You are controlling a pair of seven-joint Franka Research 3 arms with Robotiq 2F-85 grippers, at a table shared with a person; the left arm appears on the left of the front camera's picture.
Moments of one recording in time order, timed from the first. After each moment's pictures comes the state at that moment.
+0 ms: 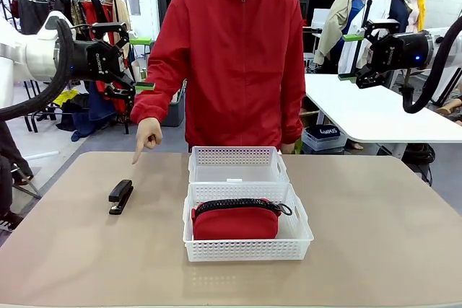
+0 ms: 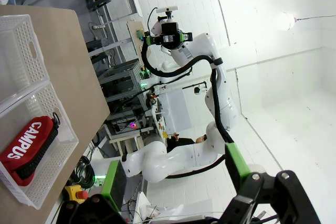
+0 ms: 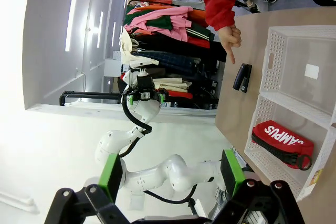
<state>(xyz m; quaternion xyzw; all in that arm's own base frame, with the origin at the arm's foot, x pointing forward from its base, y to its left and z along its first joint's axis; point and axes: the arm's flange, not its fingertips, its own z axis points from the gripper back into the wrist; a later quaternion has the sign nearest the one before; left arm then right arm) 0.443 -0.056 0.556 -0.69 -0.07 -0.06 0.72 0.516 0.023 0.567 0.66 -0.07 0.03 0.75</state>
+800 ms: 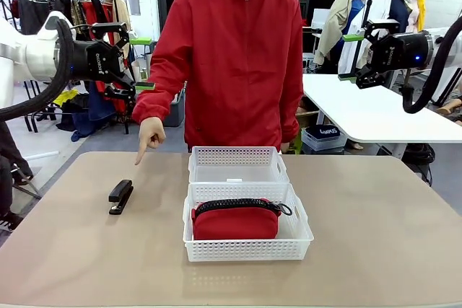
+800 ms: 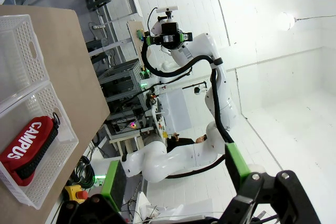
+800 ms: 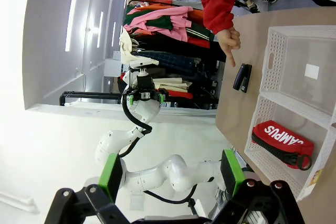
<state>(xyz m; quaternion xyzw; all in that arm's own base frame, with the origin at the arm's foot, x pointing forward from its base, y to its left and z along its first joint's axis) 0.443 -0.056 0.556 -0.69 -0.07 -0.06 0.72 0.516 0.023 0.567 0.66 -0.07 0.03 0.75</state>
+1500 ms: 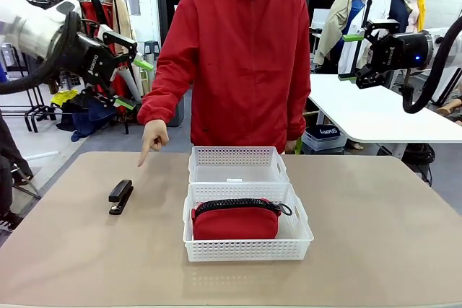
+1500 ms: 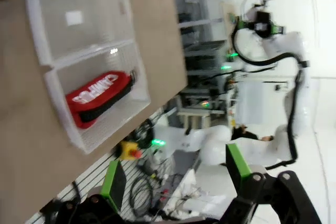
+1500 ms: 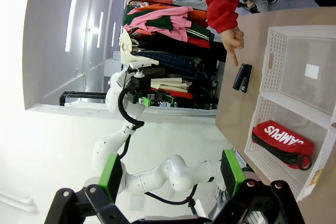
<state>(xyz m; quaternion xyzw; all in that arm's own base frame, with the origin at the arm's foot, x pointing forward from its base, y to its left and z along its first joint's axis) 0.436 -0.055 0.584 -0.49 -0.03 -0.02 0.87 0.516 0.023 0.567 0.66 -0.07 0.03 0.75</state>
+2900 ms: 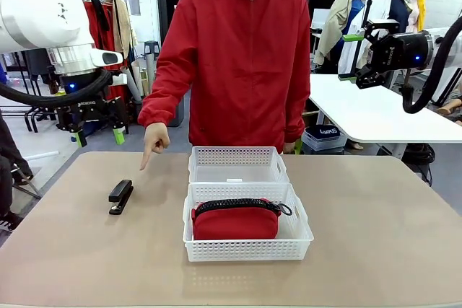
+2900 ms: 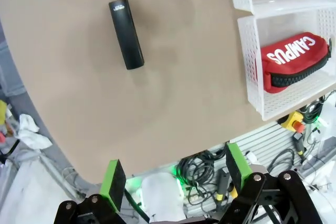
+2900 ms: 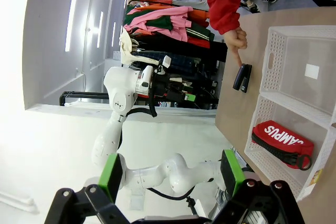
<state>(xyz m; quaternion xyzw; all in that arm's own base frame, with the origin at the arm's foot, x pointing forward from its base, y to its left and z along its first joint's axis) 0.461 -0.061 0.524 -0.08 0.03 -0.07 0.99 0.516 0.023 0.567 0.66 -0.07 0.03 0.75</state>
